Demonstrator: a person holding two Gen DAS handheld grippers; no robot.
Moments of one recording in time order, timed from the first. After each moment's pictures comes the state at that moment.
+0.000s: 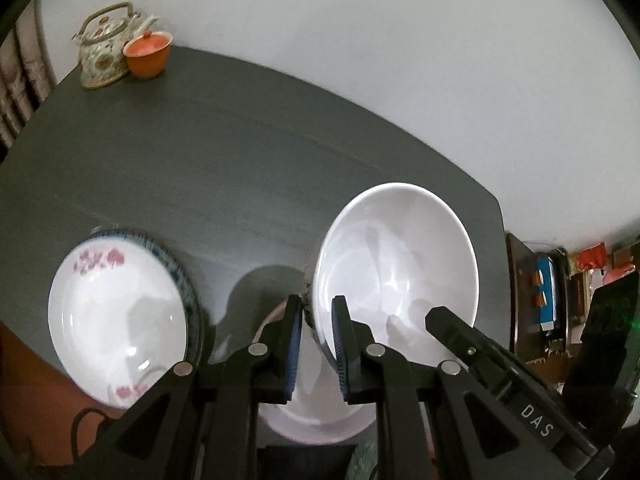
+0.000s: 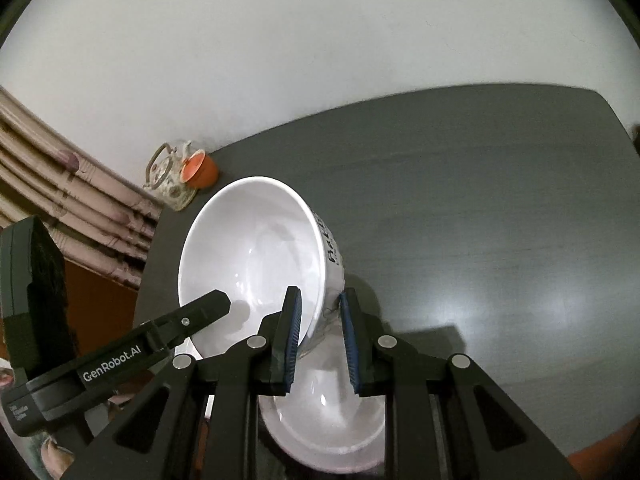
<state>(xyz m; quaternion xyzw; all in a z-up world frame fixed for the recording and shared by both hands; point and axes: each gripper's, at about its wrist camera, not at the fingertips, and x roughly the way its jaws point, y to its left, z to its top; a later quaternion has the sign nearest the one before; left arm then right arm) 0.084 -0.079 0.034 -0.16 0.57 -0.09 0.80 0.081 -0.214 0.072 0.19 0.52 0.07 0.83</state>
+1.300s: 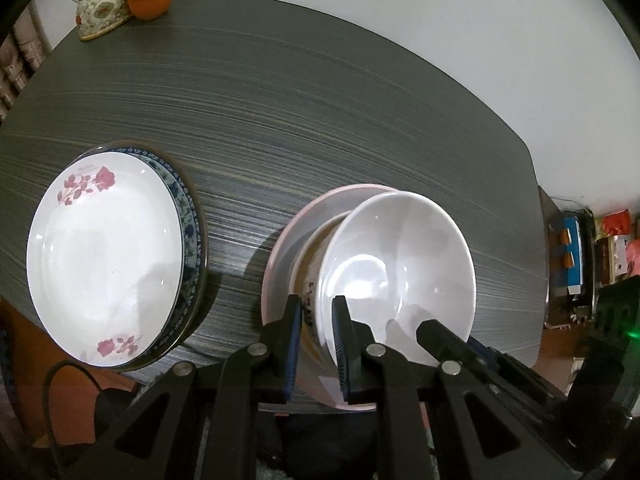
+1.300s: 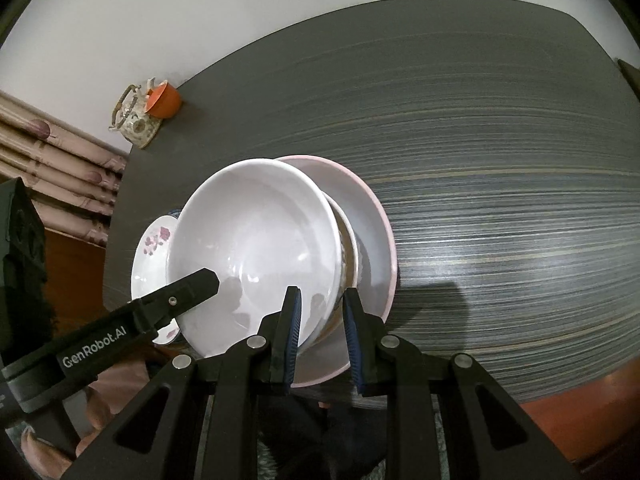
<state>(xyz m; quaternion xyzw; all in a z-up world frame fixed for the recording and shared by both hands) 0.056 -0.109 -0.035 -0.12 0.63 -0.08 0.76 0.025 -0.195 -0.006 0.18 0.59 0.04 0.78</state>
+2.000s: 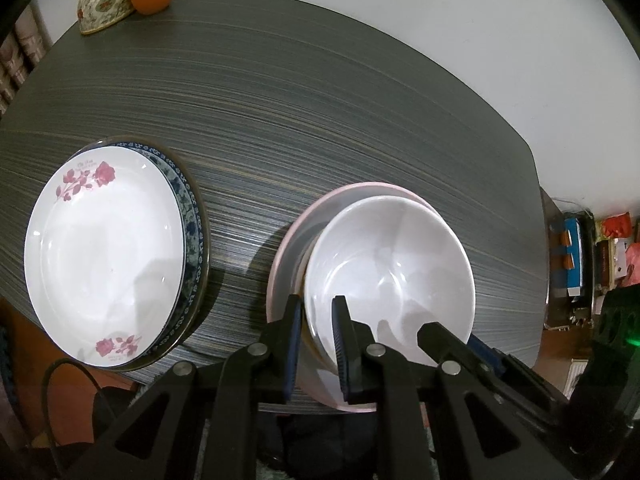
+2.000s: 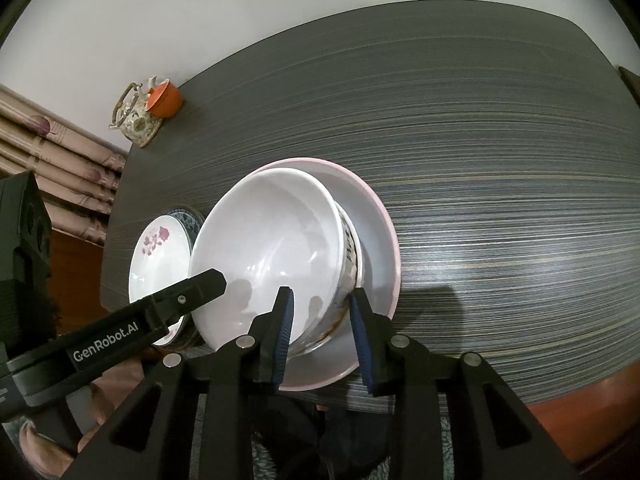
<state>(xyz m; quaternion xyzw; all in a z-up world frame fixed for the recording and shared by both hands) 0.056 -0.107 -0.042 -0.13 0.63 -0.08 0.76 0.025 -0.192 -0.007 0.18 0.59 0.04 0.79</state>
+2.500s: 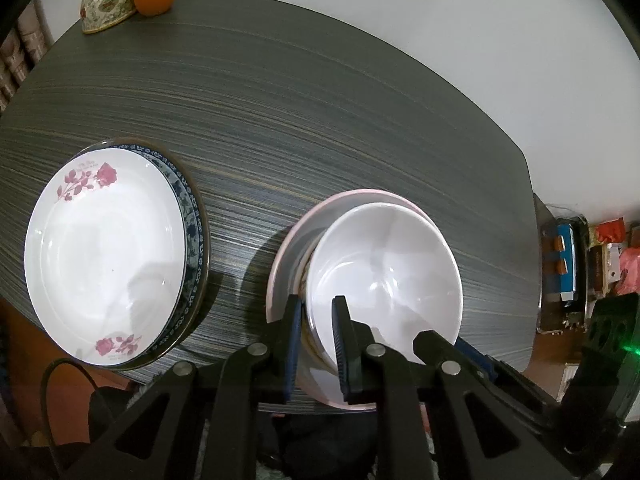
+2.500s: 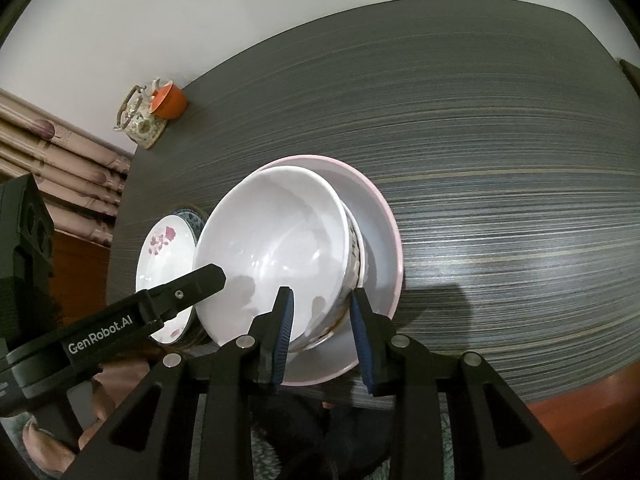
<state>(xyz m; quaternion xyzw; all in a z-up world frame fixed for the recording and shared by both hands) 0.055 -0.098 -0.034 -0.14 0.63 -0.08 0.76 0.025 -0.196 -0.005 0.19 0.59 0.05 0.78</state>
